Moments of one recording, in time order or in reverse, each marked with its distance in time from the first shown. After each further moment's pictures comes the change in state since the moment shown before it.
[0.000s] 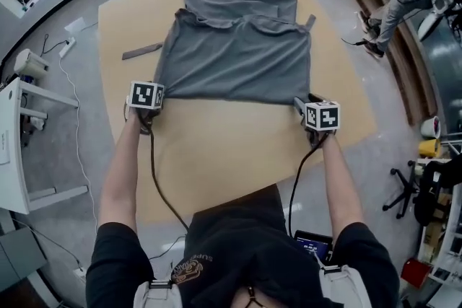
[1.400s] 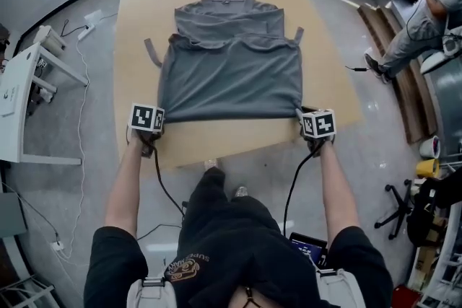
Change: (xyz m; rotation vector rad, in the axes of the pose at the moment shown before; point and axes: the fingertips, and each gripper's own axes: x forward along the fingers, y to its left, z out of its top) left arm -0.109 -0.149 -0.154 -0.153 0.046 -0.012; right arm -0.087 -0.032 -0.103 -0.178 0.057 0.108
